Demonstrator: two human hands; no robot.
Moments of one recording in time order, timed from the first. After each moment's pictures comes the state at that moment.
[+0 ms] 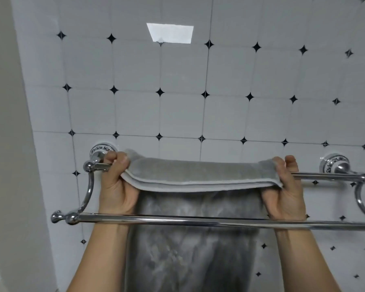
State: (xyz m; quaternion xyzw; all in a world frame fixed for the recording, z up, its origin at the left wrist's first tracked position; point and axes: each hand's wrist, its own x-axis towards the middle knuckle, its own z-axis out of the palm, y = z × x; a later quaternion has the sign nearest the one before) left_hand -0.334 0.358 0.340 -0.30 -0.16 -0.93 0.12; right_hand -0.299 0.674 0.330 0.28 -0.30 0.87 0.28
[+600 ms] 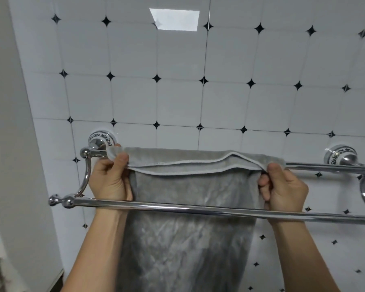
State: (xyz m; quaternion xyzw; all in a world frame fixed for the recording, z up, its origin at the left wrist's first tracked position) left_hand -0.339 0.362 0.306 -0.14 -0.29 -0.88 0.35; right_hand -0.296 0.675 0.301 0.09 -0.51 0.75 0.41
